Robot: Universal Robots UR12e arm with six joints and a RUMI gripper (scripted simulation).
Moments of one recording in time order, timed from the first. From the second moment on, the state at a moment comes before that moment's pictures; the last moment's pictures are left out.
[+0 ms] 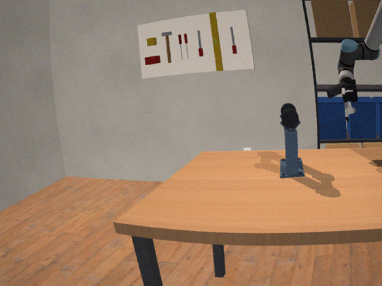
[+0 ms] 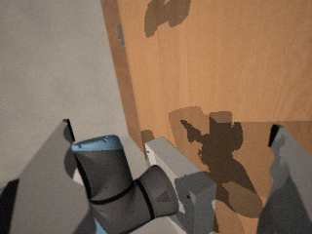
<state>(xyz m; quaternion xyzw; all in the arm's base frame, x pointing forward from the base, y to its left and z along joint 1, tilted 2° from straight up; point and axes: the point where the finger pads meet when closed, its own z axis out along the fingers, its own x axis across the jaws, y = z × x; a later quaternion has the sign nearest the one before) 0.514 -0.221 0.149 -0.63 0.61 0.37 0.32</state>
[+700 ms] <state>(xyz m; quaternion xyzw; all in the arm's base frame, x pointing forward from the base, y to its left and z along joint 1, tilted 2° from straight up) 0.560 -0.179 0.169 -0.55 0.72 0.31 0.27</state>
